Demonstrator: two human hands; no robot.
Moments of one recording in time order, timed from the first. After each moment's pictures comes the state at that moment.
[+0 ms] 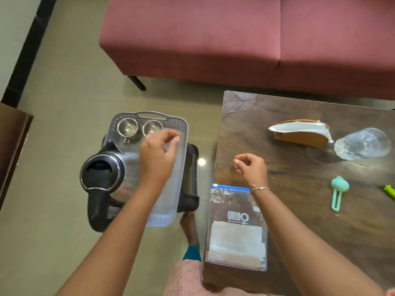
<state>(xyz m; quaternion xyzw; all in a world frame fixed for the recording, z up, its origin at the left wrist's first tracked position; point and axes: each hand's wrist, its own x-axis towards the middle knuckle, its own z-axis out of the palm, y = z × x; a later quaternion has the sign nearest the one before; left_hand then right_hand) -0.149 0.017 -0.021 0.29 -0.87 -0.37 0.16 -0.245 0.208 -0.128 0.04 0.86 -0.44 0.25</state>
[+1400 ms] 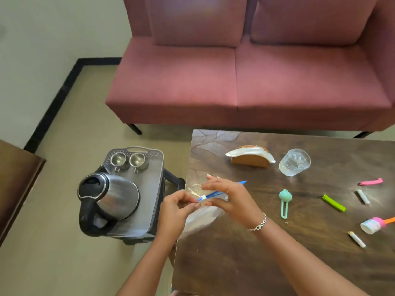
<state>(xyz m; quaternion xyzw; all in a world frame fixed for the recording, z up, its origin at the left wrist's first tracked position) -0.109 0.196 0.042 0.32 -0.71 -0.62 0.04 -0.217 0.331 0.034 -0.38 0.77 -0.46 0.22</state>
